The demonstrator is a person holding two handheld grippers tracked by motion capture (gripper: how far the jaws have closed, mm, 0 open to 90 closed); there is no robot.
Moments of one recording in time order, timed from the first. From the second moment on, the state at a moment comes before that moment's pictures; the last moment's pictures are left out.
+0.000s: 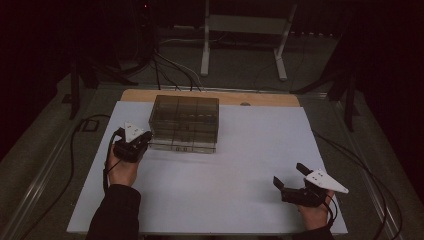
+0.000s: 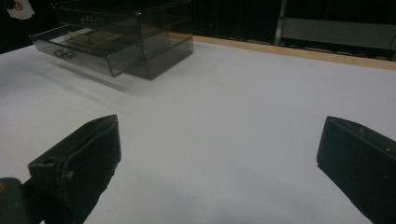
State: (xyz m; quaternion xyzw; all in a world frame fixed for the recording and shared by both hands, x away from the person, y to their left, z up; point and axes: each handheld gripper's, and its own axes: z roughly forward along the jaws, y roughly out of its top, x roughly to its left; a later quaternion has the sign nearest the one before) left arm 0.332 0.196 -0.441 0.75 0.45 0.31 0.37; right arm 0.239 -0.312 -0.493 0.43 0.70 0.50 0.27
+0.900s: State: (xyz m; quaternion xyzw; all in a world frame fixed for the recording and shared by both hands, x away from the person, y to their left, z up) left arm 0.347 0.189 -0.452 0.76 0.45 0.31 0.35; right arm 0.240 -0.312 -0.493 0.43 0.70 0.50 0.27
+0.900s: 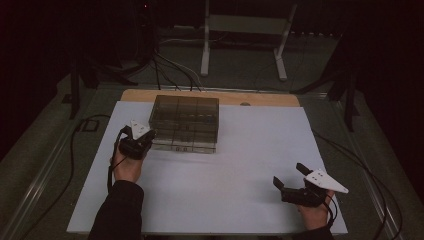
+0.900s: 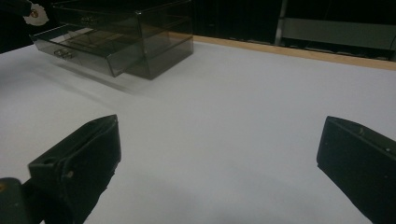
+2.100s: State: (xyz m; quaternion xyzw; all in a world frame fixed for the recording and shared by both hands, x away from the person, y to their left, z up) left arm 0.368 0.181 -0.464 0.77 0.45 0.31 0.32; right arm 0.240 -0.311 -0.493 0.43 0.70 0.50 0.27
